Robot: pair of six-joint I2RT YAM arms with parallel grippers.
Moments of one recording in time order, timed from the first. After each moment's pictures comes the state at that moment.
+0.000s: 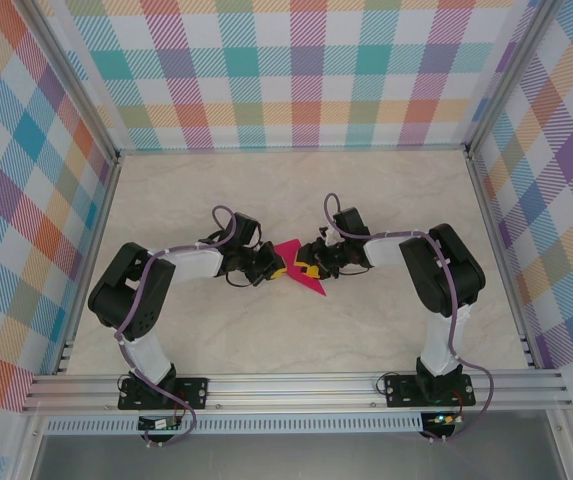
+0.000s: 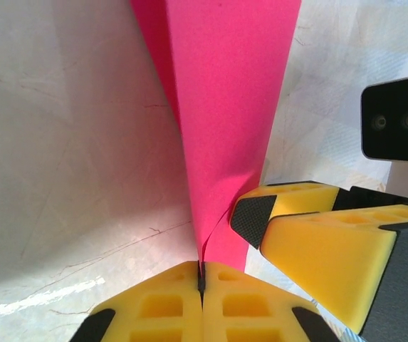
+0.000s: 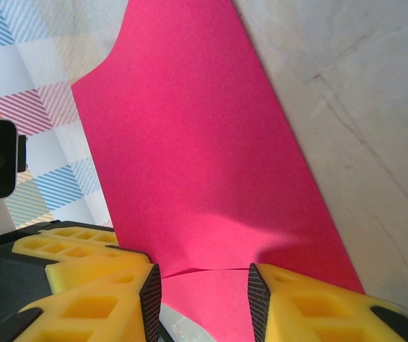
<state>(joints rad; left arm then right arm) -0.52 1.76 0.90 -0.08 0.53 -1.10 0.47 1.91 0.95 0.03 -0.77 0.97</state>
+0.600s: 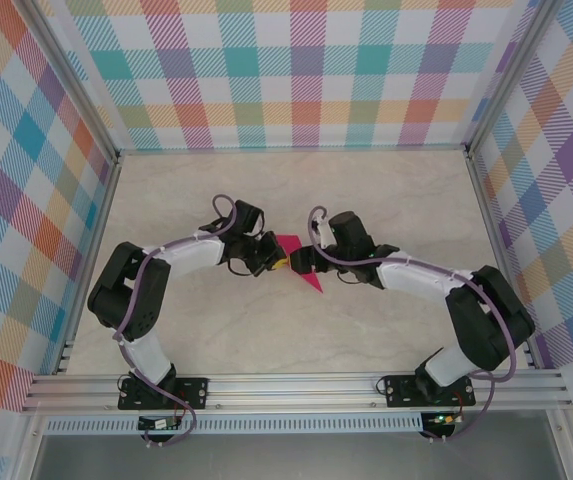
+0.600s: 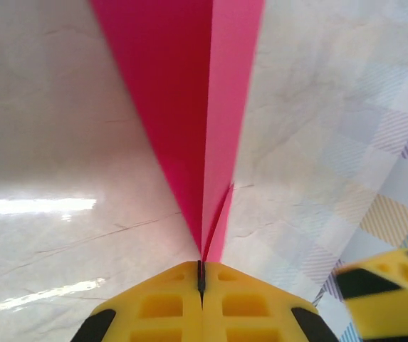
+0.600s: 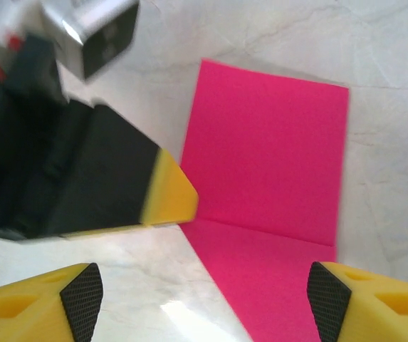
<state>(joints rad) -0.52 1.75 1.05 -0.27 0.50 -1.10 0.65 1.52 0.80 0.00 -0.26 0.35</state>
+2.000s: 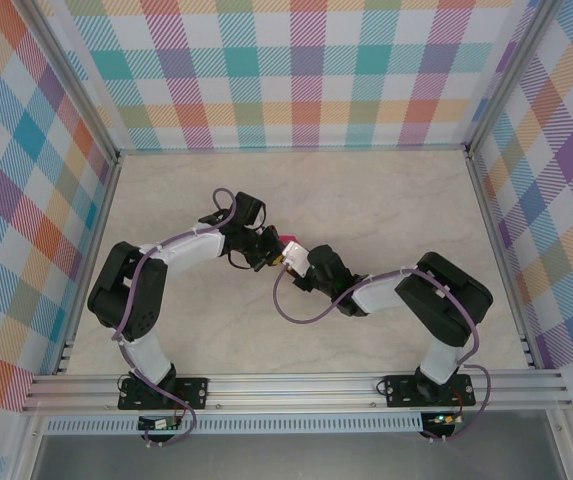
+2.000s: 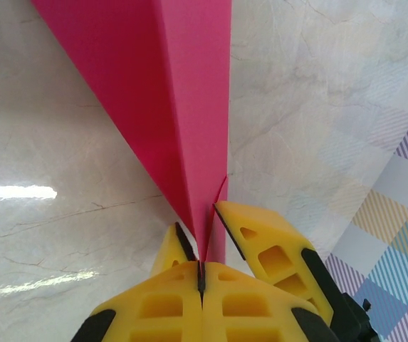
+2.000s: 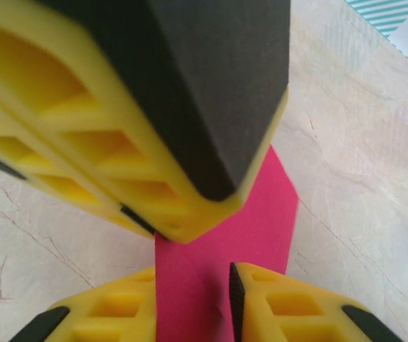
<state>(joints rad) -0.52 1.75 1.13 -0.40 0.51 -1.11 0.83 1.75 0.66 0.57 0.14 -0.34</state>
